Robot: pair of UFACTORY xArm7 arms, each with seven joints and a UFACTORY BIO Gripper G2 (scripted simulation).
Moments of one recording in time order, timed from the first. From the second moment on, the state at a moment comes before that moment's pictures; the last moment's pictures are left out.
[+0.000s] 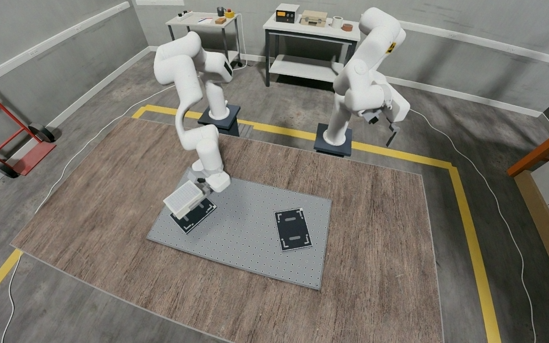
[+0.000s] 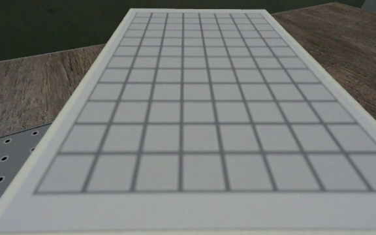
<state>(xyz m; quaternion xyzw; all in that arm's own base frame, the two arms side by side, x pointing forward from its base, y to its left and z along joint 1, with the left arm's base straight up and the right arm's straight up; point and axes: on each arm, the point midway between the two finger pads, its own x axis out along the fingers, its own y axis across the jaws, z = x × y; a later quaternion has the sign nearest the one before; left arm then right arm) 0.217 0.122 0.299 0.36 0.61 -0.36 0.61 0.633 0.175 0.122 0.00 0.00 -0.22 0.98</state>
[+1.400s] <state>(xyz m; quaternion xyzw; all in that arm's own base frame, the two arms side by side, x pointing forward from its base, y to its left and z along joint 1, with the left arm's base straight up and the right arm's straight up) 0.217 0.122 0.299 0.36 0.61 -0.36 0.61 0.633 0.176 0.101 0.00 0.00 -0.22 0.98</state>
